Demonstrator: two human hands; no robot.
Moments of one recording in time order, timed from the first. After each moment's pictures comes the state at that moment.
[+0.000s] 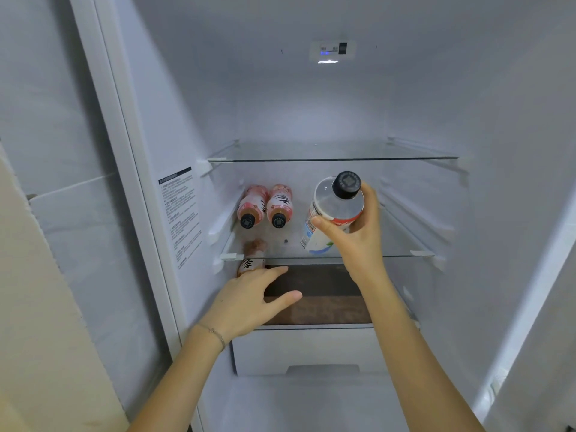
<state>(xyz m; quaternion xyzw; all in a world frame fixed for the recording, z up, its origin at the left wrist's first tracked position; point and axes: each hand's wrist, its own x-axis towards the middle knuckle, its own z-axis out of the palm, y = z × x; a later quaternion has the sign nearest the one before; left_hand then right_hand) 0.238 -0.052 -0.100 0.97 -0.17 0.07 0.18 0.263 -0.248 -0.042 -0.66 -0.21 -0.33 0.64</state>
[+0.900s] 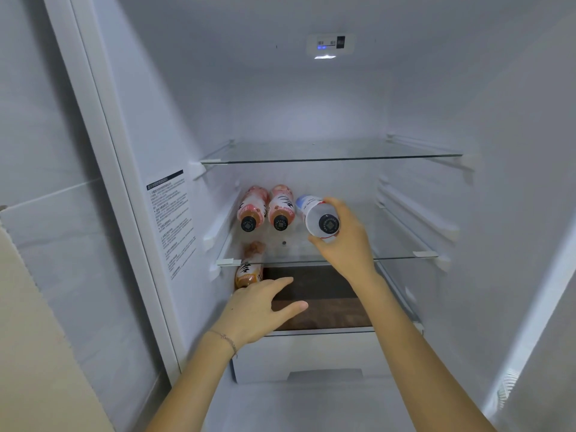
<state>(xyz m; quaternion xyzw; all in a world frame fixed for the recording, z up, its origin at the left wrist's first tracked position) 0.257 -0.063 -0.114 0.97 -0.17 0.03 0.19 0.322 -0.254 -0.076 -0.82 -0.15 -0.34 0.43</state>
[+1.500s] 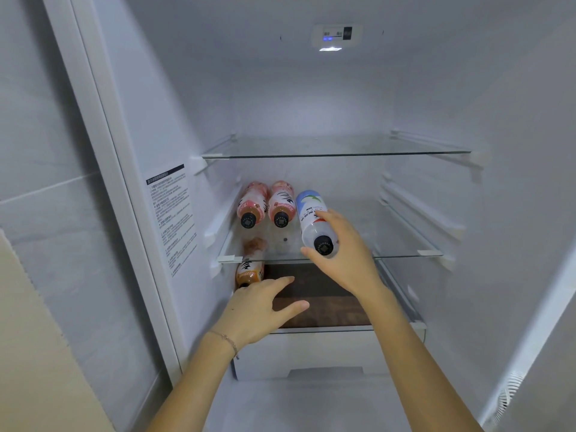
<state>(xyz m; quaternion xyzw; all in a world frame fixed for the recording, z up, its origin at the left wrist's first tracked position) 0.259 -0.061 -0.121 0.97 -0.17 0.03 0.19 0.305 -0.253 -0.089 -0.86 -0.17 -0.28 0.41</state>
